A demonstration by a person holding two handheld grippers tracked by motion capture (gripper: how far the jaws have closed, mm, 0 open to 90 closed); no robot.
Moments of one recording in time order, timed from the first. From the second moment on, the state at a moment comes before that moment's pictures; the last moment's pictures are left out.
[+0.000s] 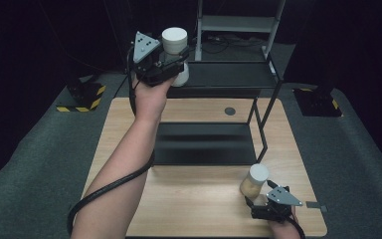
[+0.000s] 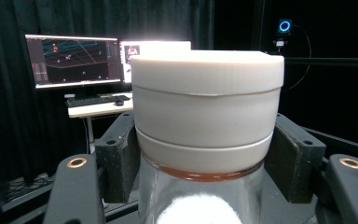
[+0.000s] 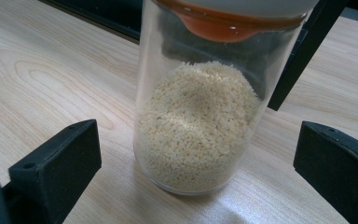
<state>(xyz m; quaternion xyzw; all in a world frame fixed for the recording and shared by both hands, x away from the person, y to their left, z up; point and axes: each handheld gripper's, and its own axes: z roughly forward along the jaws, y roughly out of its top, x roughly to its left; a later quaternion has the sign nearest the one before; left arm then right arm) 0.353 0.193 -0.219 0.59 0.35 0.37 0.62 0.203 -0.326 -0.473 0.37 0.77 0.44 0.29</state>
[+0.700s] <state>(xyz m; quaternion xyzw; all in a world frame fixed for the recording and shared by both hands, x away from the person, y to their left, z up) 0.368 0.183 -0.229 0.59 0.37 0.36 0.62 0.203 -0.327 -0.474 0.37 0.77 0.44 0.29</state>
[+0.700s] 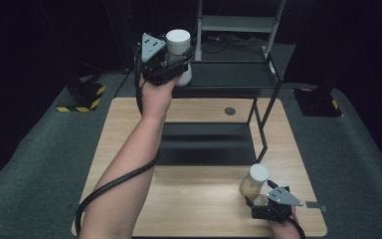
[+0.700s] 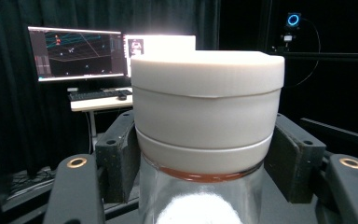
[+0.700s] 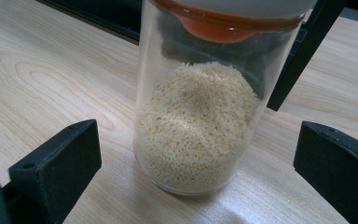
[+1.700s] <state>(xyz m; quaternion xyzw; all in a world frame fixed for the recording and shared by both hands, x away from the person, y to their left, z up) 0.369 0.183 -0.230 0.60 0.36 0.37 0.62 0.203 -0.328 -0.474 0.36 0.77 0.44 0.28</state>
